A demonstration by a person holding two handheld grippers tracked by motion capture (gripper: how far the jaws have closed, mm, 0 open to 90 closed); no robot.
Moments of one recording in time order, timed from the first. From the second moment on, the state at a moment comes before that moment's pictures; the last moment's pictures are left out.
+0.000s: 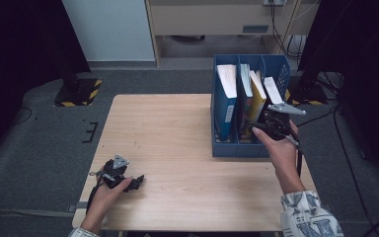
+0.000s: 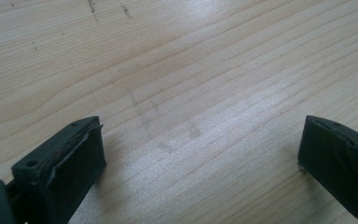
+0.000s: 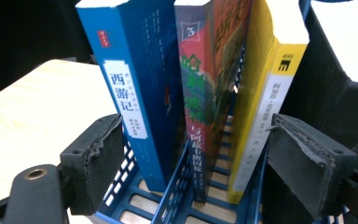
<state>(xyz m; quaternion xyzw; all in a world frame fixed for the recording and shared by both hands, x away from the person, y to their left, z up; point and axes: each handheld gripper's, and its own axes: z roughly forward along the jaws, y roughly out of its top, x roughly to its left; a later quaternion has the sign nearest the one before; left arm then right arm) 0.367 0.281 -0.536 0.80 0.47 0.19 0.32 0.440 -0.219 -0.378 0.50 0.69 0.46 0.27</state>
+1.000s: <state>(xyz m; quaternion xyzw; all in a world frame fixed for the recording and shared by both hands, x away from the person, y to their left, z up) 0.367 0.281 -0.536 0.80 0.47 0.19 0.32 0.413 -0.208 -0.402 0.48 0.70 0.46 0.26</state>
